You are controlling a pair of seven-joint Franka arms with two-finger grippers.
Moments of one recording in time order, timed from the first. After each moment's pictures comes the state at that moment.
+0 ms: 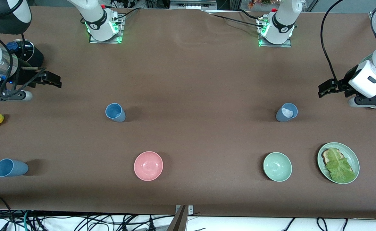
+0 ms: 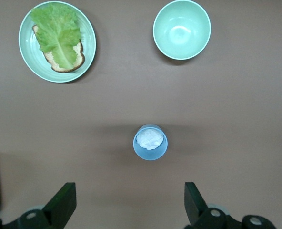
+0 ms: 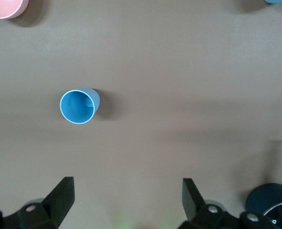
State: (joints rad) left arm 0.07 0.06 -0.10 -1.70 0.02 1.71 -0.05; right arm 0.17 0.09 -0.12 -1.64 0.01 1.58 0.04
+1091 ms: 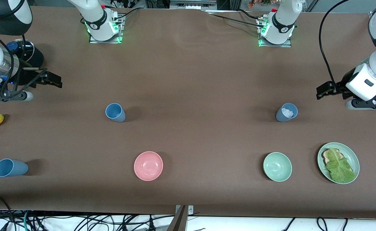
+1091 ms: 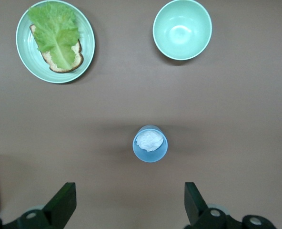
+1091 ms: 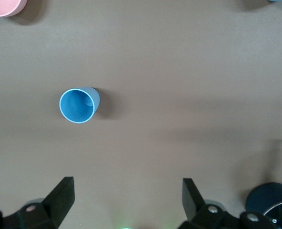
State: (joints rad) left arm 0.09 0.08 -0.10 -1.70 0.02 1.72 -0.05; right arm 0.17 0.09 -0.12 -1.64 0.01 1.58 0.04
